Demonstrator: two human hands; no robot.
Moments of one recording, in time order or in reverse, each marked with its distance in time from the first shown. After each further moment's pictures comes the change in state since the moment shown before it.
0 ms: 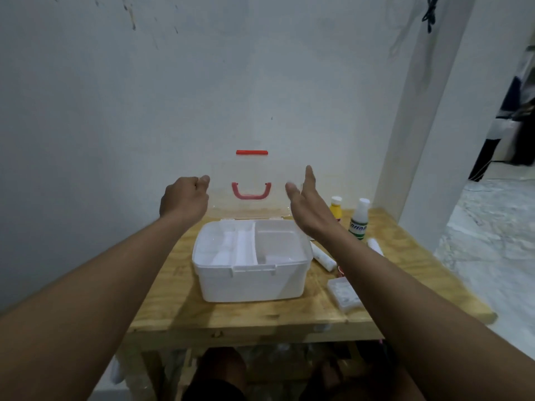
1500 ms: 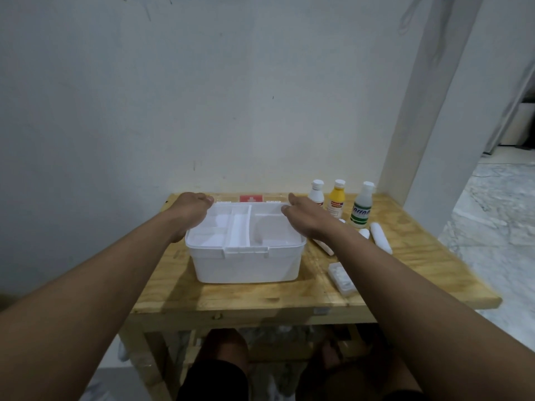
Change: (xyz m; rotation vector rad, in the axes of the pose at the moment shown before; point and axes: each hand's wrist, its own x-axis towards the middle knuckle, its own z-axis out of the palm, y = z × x) left_hand -0.013 -0.028 0.020 -0.133 -0.352 -0.256; right_hand -0.005 0.022 0.010 -0.377 -0.283 0.125
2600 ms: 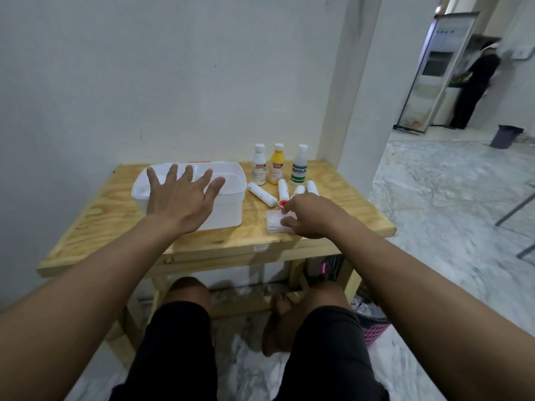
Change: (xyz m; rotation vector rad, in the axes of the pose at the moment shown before) left_hand -0.123 0.006 0.071 0.990 0.142 0.519; right_hand -0.118 0.096 -0.022 -0.563 0.013 -0.027
